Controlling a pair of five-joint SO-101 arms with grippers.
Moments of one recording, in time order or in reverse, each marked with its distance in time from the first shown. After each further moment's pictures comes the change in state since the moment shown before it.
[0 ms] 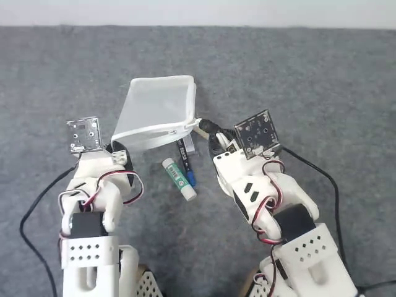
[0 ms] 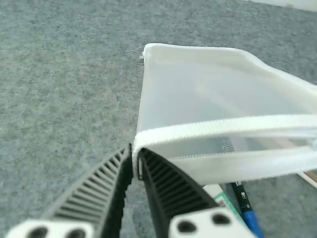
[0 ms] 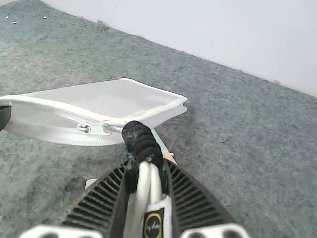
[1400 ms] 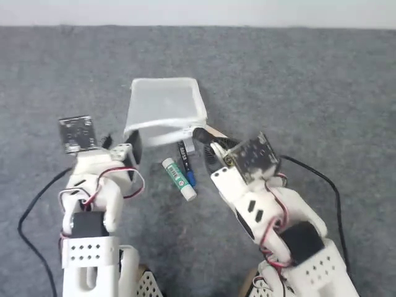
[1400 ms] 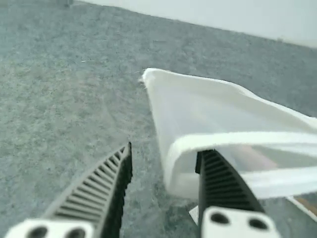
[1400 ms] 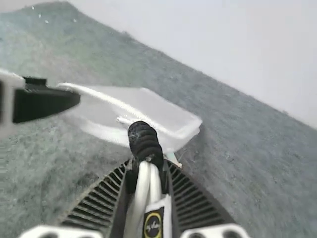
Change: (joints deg) left arm 2.2 0.0 0.4 -5.7 2.3; right arm -5.0 -12.0 1.0 6.2 5.4
